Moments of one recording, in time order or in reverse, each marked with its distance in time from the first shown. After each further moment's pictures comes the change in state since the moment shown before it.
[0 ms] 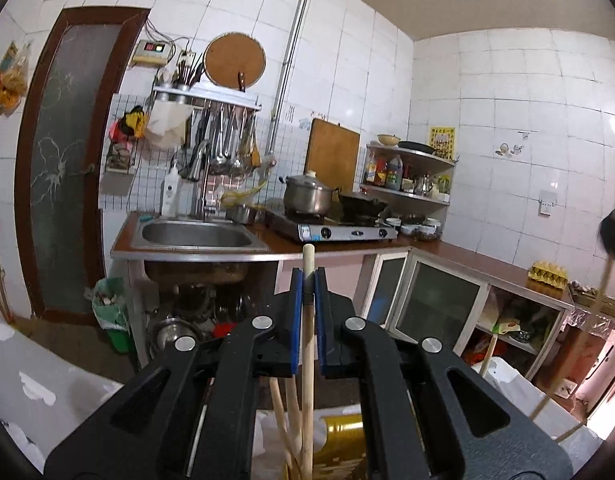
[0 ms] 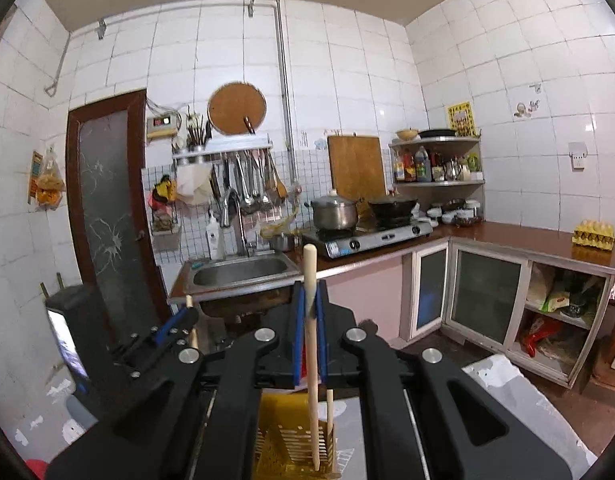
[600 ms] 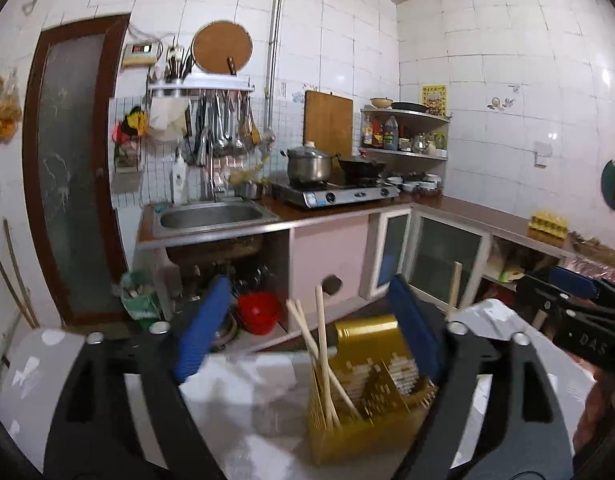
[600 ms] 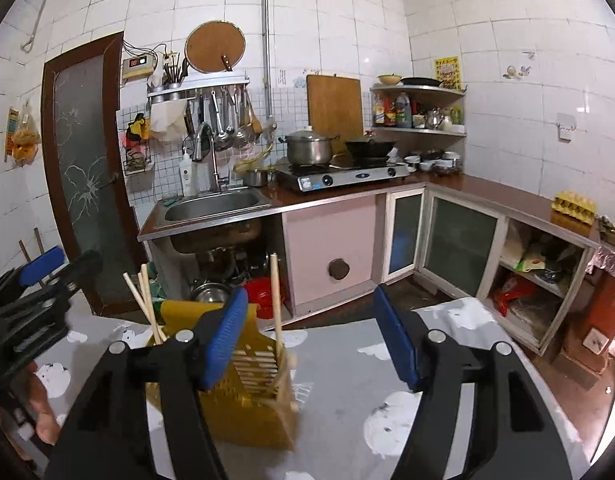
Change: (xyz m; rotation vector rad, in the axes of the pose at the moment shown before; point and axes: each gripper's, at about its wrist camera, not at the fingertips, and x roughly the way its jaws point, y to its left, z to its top) left arm -0.087 0.003 0.006 0.102 0.135 0.011; right arm -0.007 -0.031 -0.044 -0.032 0.206 -0.088
